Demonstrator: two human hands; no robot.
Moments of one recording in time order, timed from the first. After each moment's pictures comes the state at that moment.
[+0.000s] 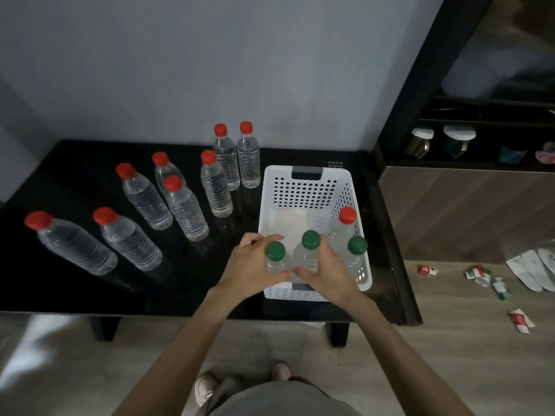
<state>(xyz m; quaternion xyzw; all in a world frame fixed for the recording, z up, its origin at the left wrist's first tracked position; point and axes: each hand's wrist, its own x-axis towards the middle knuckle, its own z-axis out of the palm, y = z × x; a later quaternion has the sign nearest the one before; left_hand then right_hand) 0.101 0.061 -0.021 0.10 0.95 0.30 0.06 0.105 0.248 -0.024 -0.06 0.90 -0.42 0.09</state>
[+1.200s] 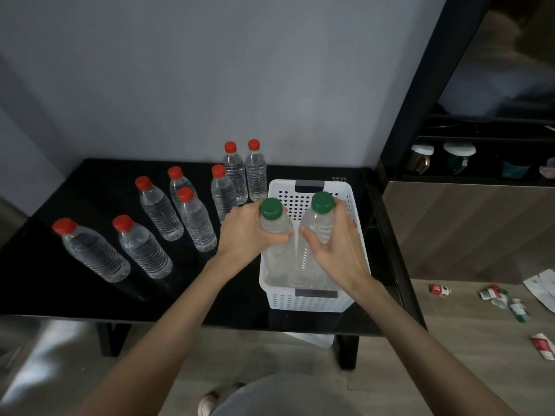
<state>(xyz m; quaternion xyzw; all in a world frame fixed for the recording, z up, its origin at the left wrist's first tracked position) 0.083 0.059 0.062 0.06 0.92 0.38 -0.11 0.101 0.242 0.050 -0.11 0.87 -0.46 -0.12</state>
